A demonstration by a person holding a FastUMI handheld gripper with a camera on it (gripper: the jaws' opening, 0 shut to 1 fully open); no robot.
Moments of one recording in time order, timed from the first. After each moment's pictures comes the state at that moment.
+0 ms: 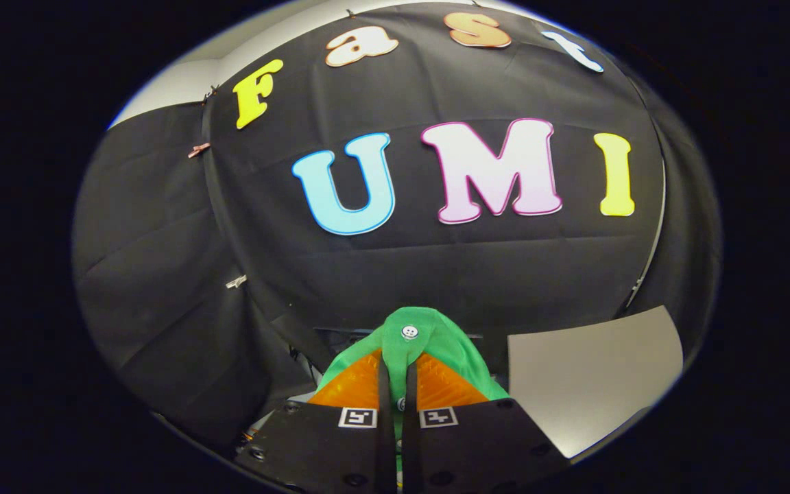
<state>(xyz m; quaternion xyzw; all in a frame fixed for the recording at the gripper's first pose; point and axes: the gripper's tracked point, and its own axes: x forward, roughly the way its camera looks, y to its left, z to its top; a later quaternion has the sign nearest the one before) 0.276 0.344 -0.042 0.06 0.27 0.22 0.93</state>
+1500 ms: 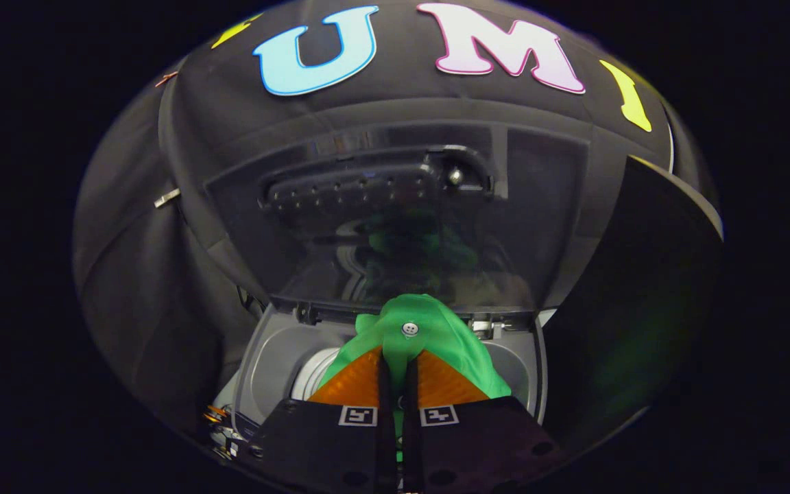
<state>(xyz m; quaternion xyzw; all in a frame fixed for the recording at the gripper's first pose) 0.304 0.394 -0.373 -0.01 0.39 0.16 0.91</state>
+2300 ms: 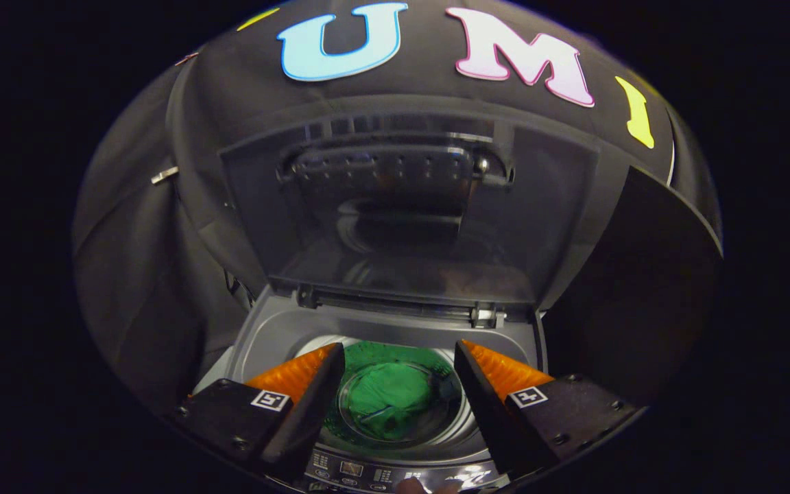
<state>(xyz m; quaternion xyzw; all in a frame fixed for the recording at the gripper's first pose) 0.282 0.397 -0.343 -0.04 0.36 0.15 0.92</state>
